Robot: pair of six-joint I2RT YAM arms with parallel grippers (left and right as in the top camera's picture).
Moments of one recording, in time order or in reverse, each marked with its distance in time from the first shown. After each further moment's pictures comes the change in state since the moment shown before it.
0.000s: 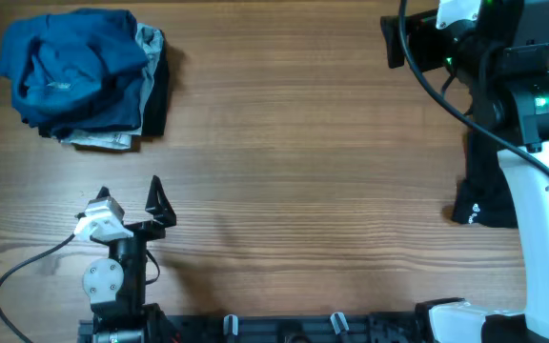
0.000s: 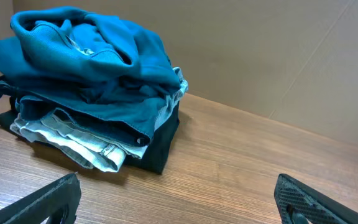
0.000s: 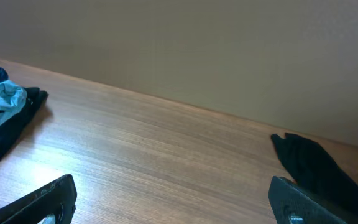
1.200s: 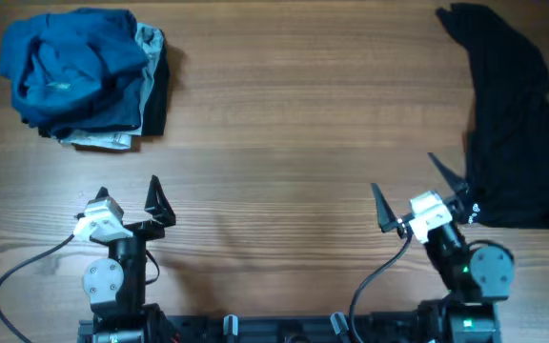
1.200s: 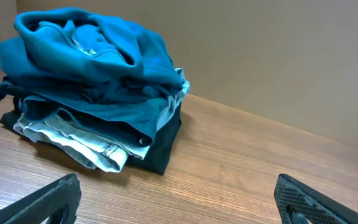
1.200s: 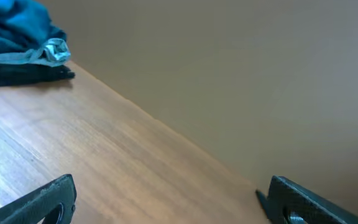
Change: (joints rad) left arm 0.000 0.000 0.000 0.000 -0.007 0.000; right arm -0.148 -1.255 -1.622 0.921 -0.326 -0.331
